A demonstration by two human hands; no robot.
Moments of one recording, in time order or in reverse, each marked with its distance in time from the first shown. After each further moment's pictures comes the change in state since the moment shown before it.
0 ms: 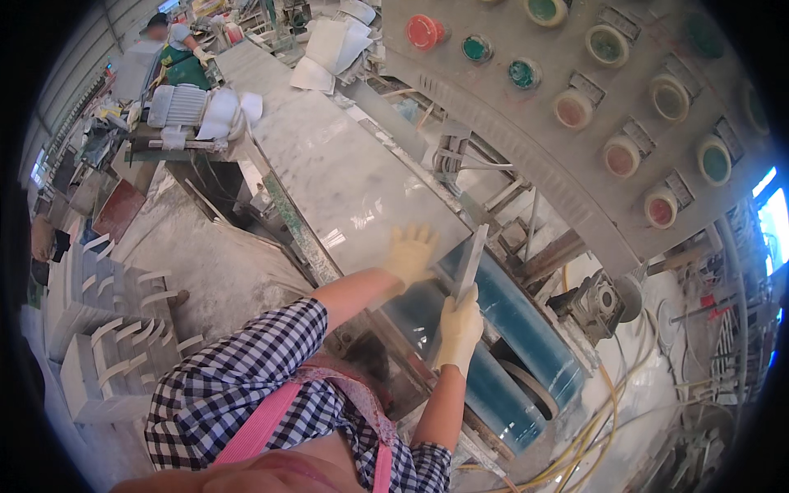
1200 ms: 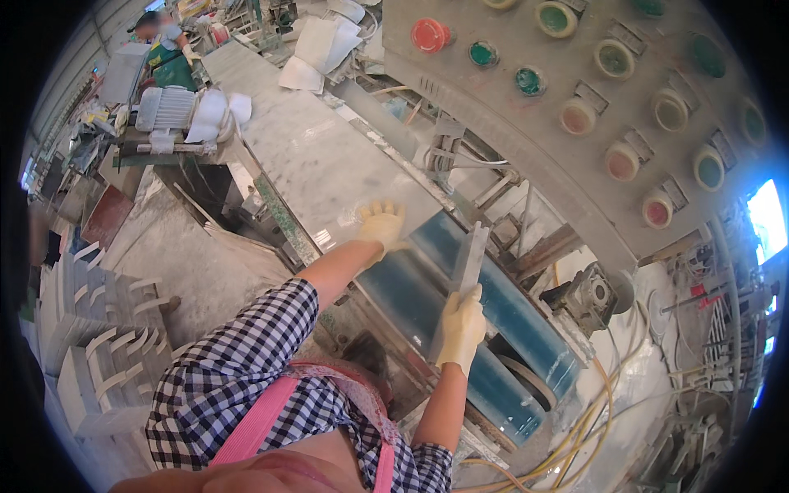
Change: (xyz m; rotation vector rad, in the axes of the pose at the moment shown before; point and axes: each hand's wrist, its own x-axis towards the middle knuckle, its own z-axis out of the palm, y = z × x) left_hand 0.025 -0.063 -0.026 -0.052 -0.109 -0.204; right_hand -0.005 -0.010 -0.013 -0.131 0.017 0.088
